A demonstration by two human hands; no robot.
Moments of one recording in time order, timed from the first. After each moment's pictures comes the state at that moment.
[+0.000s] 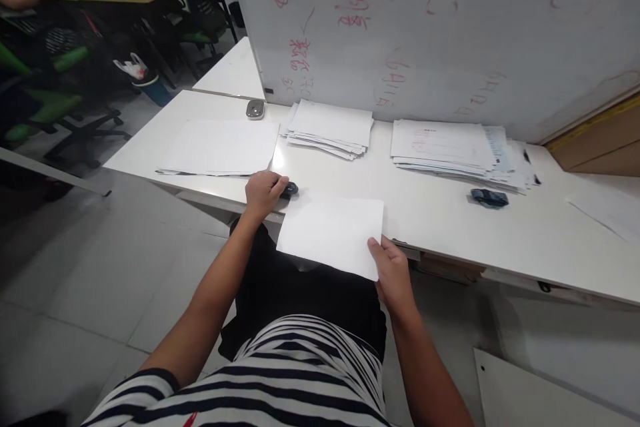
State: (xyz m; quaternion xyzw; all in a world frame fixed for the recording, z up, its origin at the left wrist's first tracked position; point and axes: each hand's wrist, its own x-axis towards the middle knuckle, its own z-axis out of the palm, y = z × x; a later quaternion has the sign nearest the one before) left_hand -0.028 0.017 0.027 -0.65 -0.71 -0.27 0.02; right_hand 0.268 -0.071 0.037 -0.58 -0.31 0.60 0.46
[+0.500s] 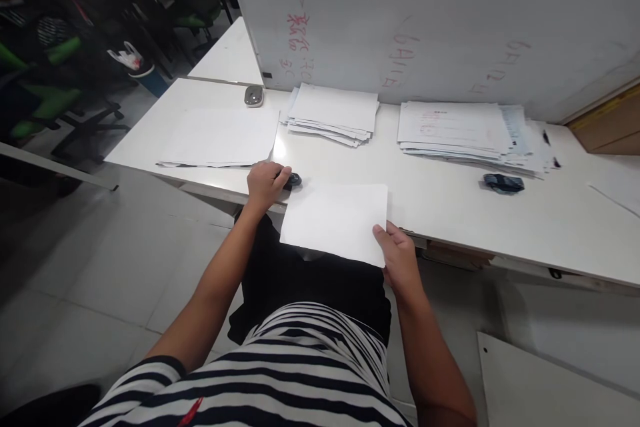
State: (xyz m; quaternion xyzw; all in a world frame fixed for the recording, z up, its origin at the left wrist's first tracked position) left_hand -0.029 0.019 0.020 -0.66 -0.70 -0.28 0.03; right_hand 0.269 -0.064 0.036 -0.57 -0.34 0.59 0.46
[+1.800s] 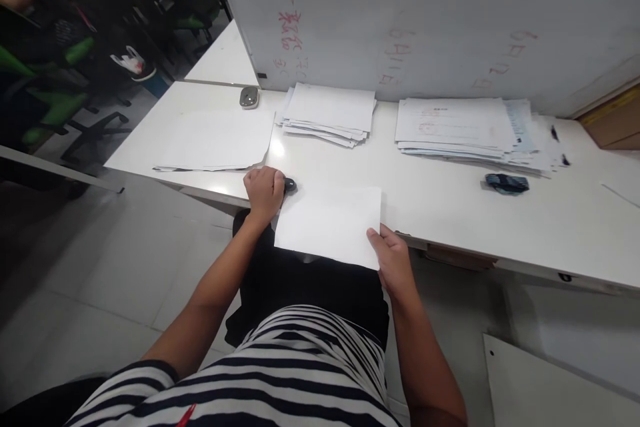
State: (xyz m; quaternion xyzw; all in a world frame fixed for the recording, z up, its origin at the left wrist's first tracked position) left_hand -0.002 0.006 0.020 -0.62 -0.73 -0.29 0.06; right_hand 0.275 -0.057 0.020 -0.56 -0.35 0.61 0.44
